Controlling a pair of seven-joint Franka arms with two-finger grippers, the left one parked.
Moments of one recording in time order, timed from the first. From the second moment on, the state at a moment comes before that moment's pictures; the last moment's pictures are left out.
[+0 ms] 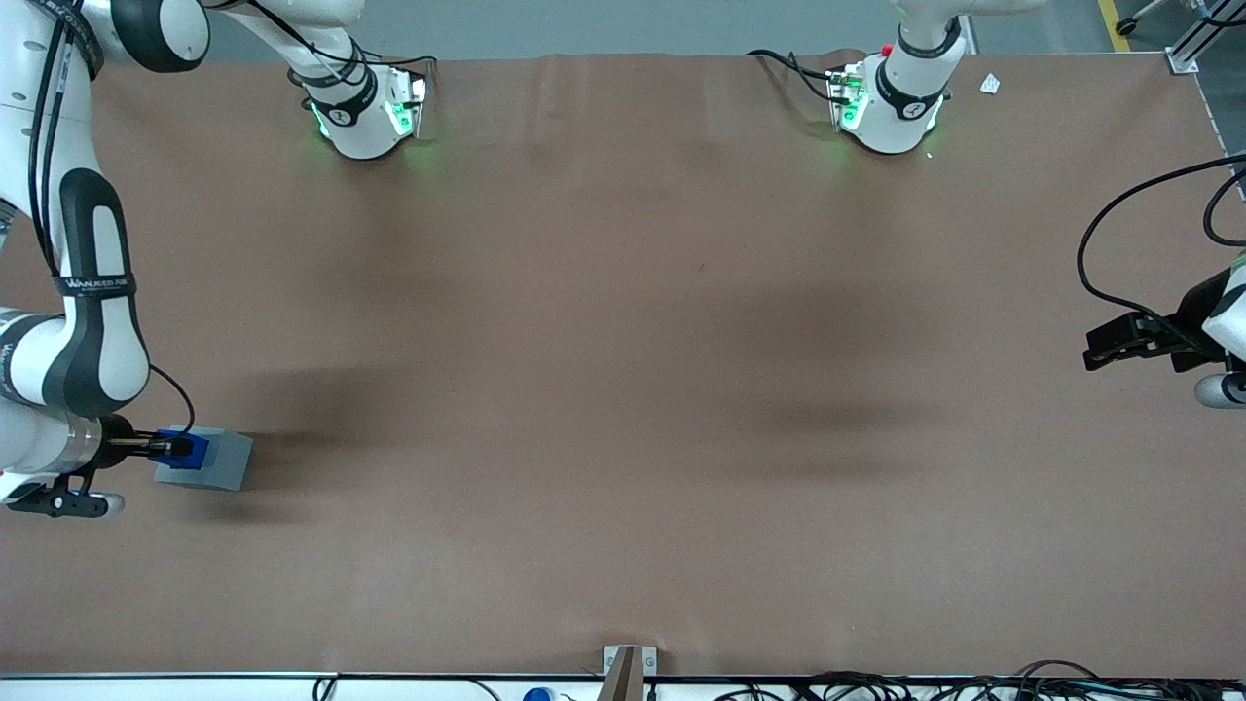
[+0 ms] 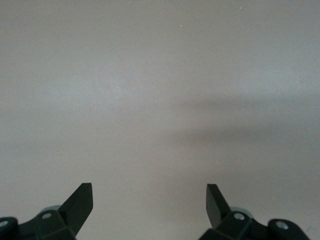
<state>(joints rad) -0.17 0.70 -0.07 -1.38 -0.02 1.95 -0.12</state>
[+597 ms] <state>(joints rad) -0.17 0.71 -0.06 -1.36 -0.02 1.94 -0.13</state>
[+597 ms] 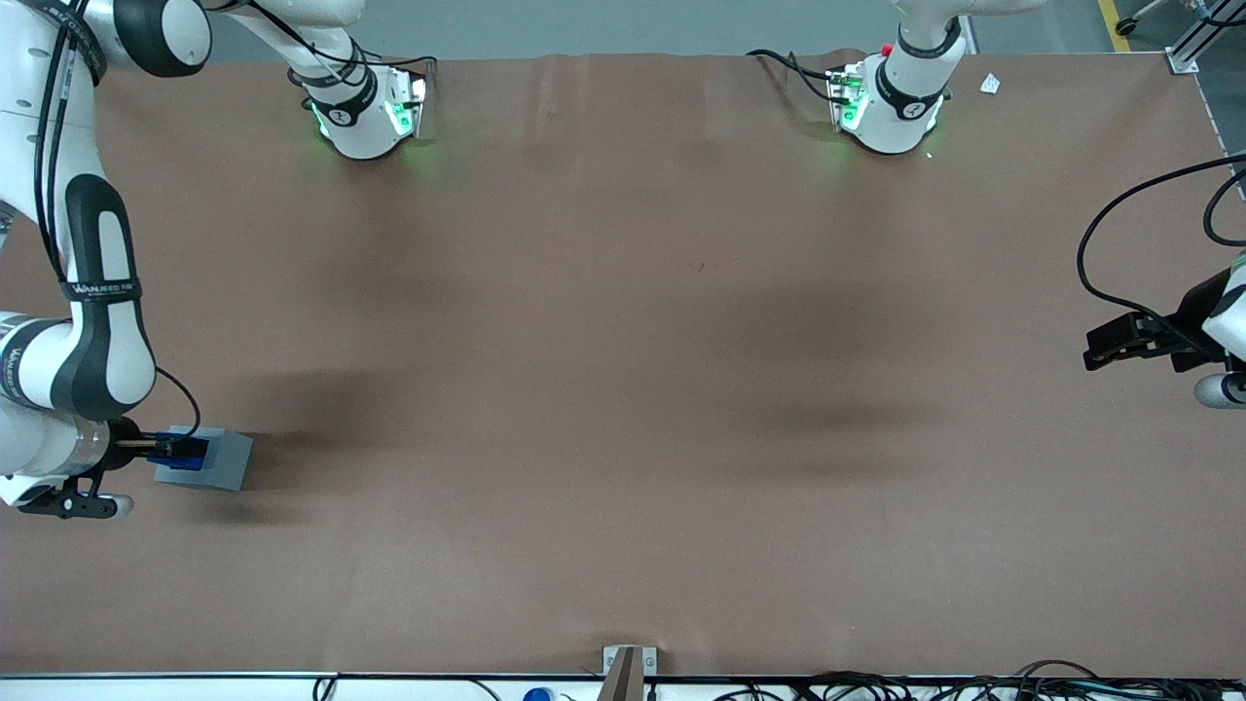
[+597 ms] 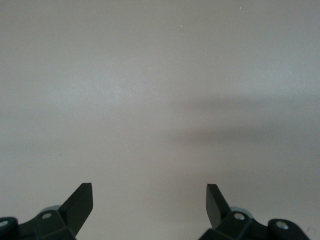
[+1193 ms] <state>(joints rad) -0.08 0.45 -0.05 -1.31 -0.02 1.65 -0.13</state>
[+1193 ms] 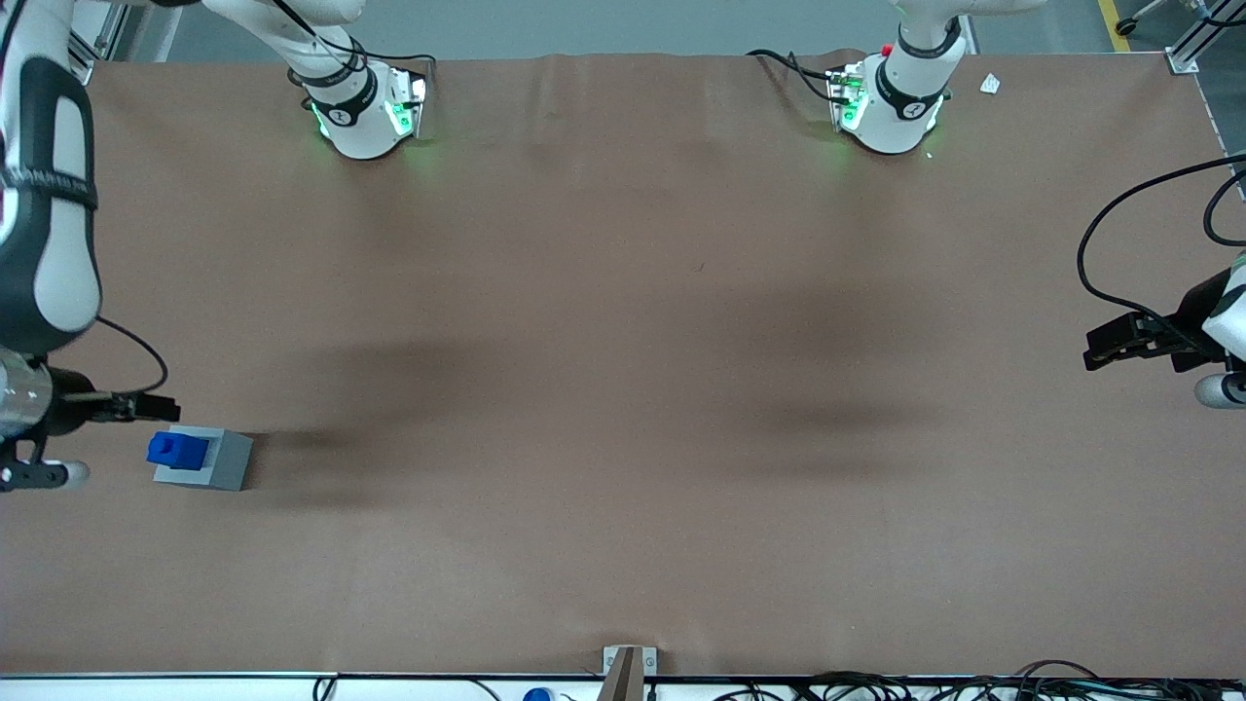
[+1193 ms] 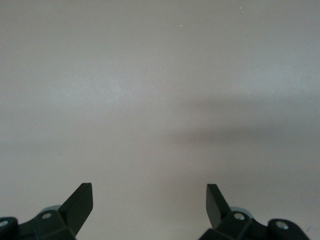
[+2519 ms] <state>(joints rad) 0.05 -0.25 -0.05 -1.79 0.01 1.61 -0.13</state>
